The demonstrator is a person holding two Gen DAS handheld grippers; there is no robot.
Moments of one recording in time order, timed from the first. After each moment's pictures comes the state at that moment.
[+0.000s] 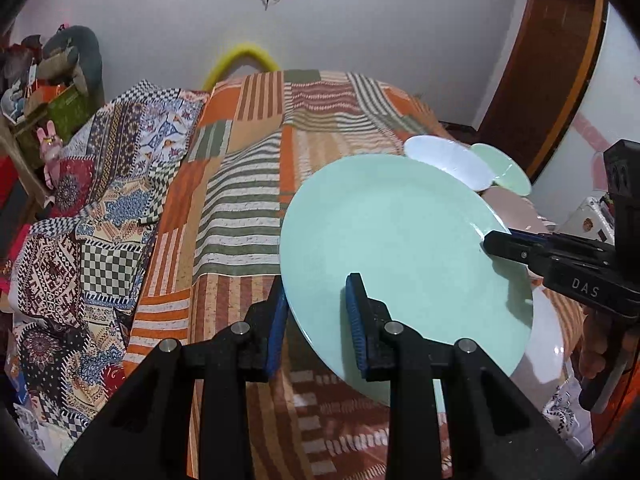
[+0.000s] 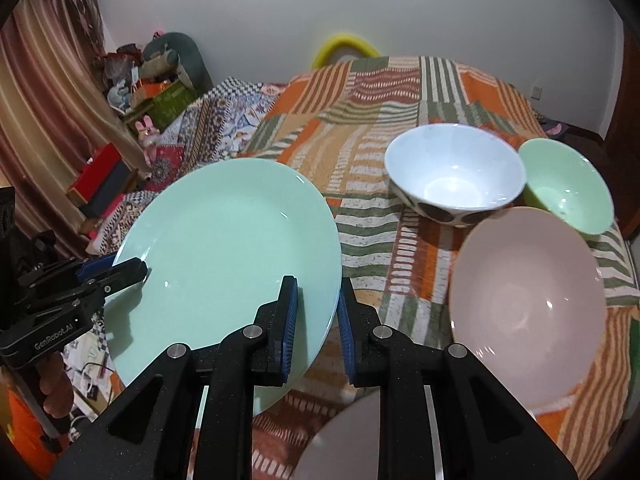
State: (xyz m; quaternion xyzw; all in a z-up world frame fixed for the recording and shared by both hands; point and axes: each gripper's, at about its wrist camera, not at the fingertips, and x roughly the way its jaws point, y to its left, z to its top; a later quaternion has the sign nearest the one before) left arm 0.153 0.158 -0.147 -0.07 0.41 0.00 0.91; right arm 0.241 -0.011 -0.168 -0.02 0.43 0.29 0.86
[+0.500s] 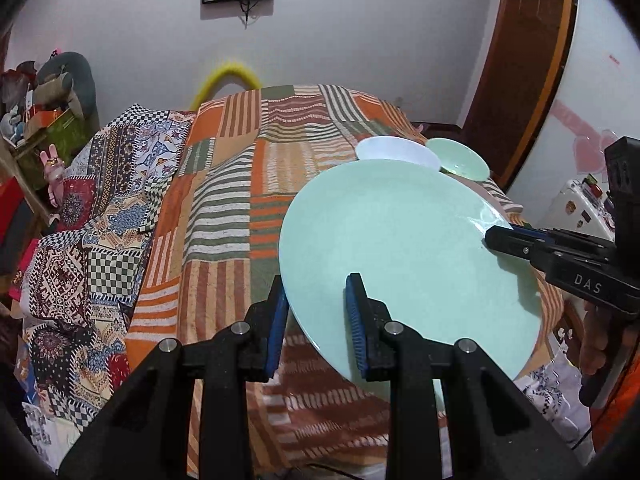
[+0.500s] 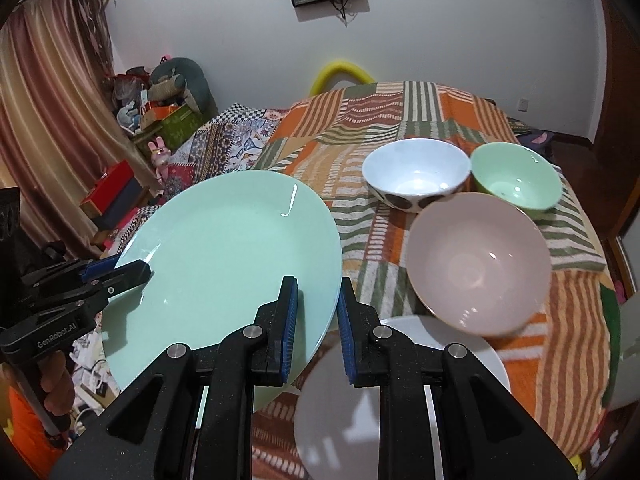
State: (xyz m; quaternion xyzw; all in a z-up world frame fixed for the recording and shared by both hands) left arm 0.102 0.106 -0.117 -0.05 0.40 -0.01 0.92; right arm 0.193 -0.057 -0.148 0.00 0.39 0.29 0.87
